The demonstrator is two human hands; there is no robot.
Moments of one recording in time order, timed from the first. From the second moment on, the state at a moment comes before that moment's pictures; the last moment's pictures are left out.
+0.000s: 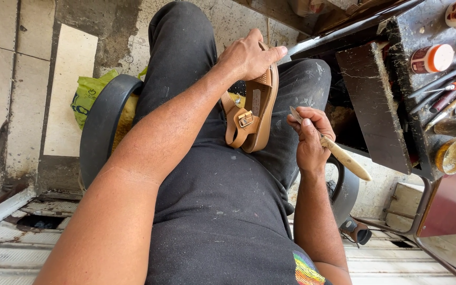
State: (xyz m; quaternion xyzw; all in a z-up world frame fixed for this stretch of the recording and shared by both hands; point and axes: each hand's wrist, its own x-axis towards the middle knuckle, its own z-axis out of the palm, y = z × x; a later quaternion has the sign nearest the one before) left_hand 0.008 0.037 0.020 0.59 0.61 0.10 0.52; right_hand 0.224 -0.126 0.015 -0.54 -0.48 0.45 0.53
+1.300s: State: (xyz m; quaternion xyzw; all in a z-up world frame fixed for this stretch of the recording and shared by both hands) left_hand -0.014 0.022 -0.048 0.26 0.20 0.49 0.81; right_hand 0.122 -0.067 0.031 -0.35 -0.53 0.47 0.61
